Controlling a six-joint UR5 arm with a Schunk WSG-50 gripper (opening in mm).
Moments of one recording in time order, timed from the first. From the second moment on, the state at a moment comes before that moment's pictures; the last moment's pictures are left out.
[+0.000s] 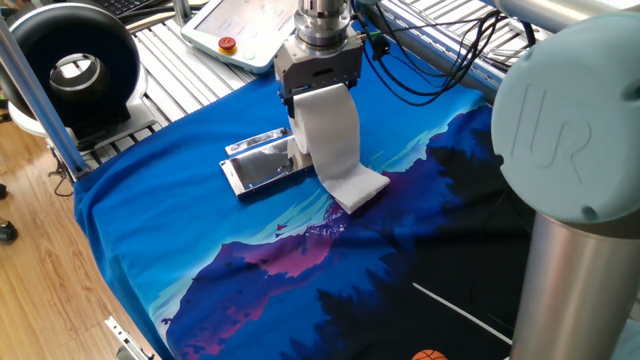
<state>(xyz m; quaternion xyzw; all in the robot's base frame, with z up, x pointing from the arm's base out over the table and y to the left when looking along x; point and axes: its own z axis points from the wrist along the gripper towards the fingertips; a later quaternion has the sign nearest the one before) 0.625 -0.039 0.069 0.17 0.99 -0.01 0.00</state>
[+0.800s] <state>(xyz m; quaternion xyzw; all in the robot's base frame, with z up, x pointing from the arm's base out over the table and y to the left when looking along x) 0.630 -0.050 0.070 0.13 0.99 -0.04 0.02</state>
